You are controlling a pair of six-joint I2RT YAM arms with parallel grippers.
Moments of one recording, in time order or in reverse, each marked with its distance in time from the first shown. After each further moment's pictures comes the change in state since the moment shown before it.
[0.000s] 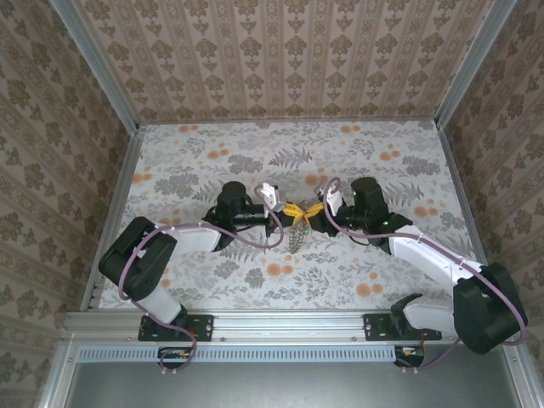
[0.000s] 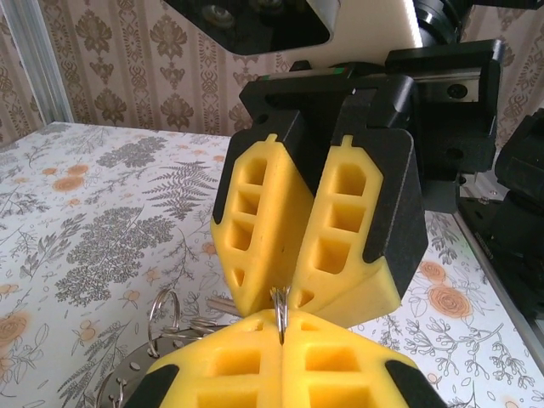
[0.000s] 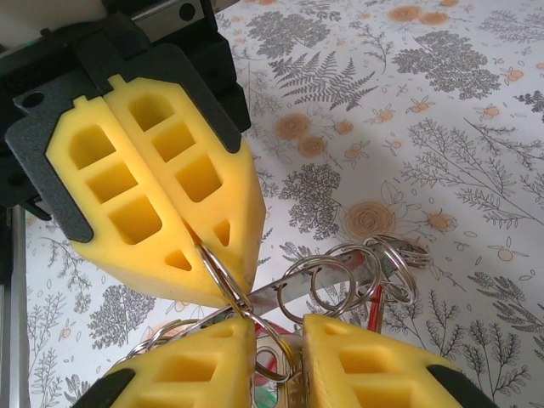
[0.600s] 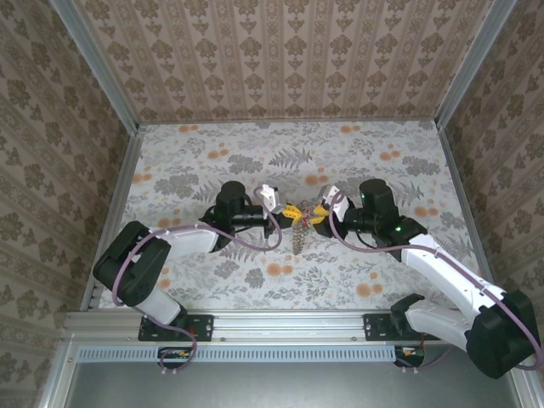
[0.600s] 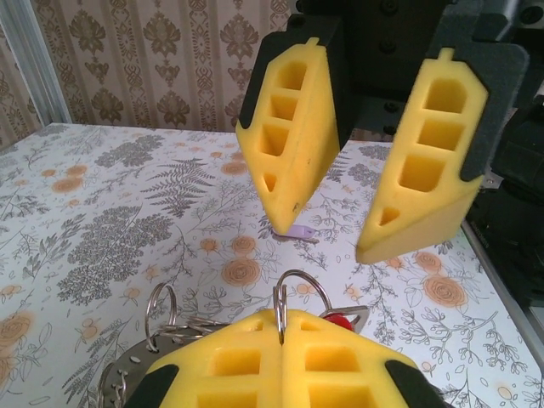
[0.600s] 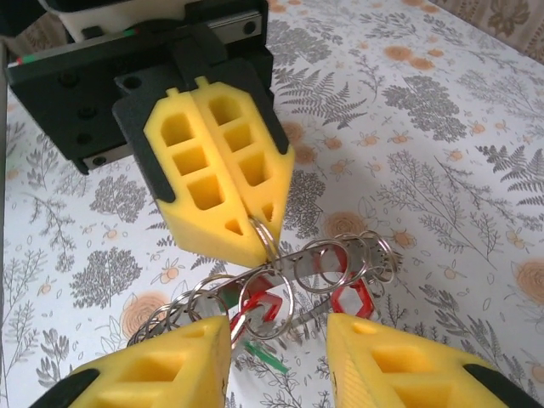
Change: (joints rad) left arm -0.002 -0.050 0.000 -0.092 -0.002 0.061; right arm 0.019 -0.161 0.037 -0.192 0.055 -0.230
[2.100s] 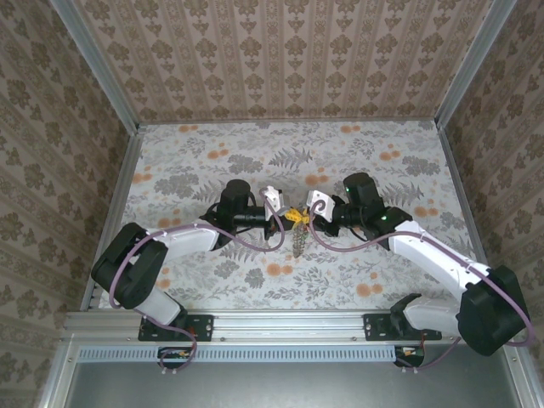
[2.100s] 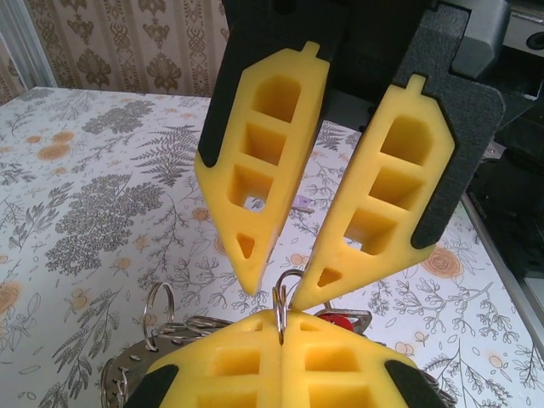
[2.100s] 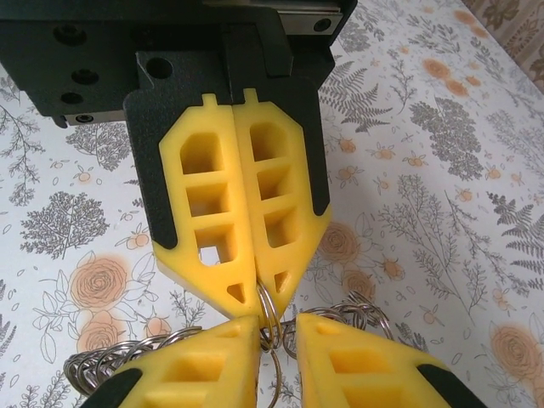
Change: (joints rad) left arm -0.019 -0.016 0.038 -0.179 -0.026 0.077; right arm 0.047 0.152 0.087 -0.027 0.029 -0.277
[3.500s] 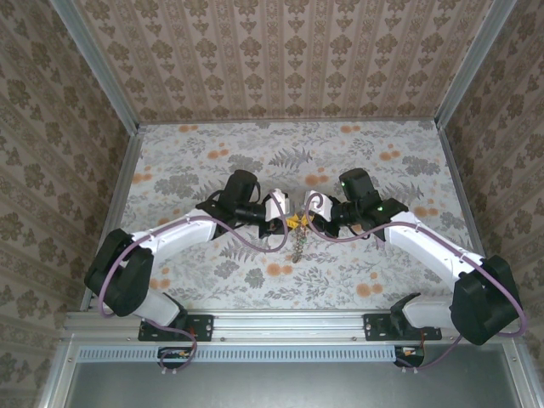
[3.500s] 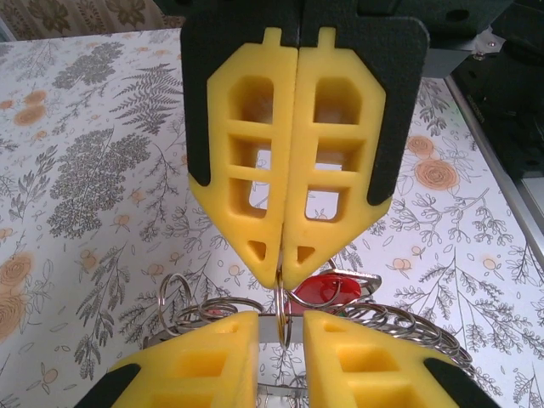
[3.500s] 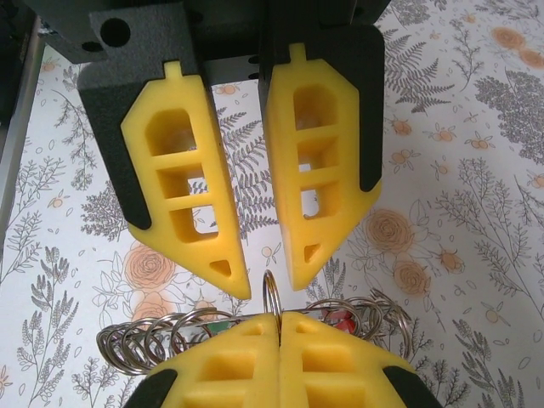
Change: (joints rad) left arm -0.008 -0.056 0.179 -0.552 -0.061 0.359; right arm -0.015 0.068 0.077 -0.144 -0.093 -0.033
